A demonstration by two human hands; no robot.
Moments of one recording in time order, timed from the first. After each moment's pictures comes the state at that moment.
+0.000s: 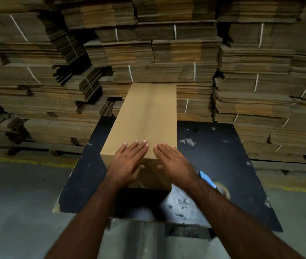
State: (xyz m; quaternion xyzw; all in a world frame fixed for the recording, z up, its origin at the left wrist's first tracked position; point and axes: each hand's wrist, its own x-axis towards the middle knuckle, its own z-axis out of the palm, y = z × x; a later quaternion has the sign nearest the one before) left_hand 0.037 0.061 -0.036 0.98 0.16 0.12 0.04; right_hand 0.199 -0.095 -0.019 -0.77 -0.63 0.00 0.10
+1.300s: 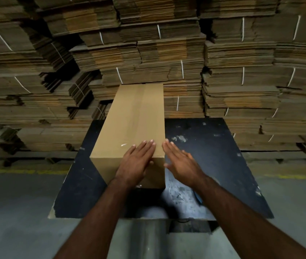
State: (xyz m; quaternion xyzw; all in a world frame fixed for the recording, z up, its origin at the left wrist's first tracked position) left_hand 0.082 0.011 -0.027 0.98 0.14 0.10 0.04; right_hand 0.233 -0.146 -0.034 -0.81 -0.57 0.06 0.15
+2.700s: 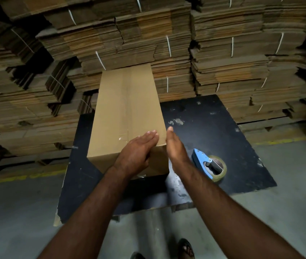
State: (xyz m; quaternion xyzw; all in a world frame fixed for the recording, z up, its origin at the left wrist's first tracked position) left_hand 0.092 0.049 -0.019 0.99 0.02 0.06 0.12; right_hand 0.177 -0.073 -0.011 -0.75 -0.04 0.26 0.61
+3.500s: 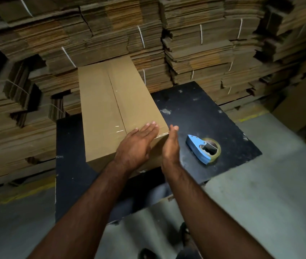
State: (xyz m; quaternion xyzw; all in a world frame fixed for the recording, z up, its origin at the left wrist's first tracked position) left_hand 0.086 0.073 -0.012 0.99 -0.05 0.06 0.09; right_hand 0.127 -0.034 -0.032 -0.66 0.14 0.12 0.73
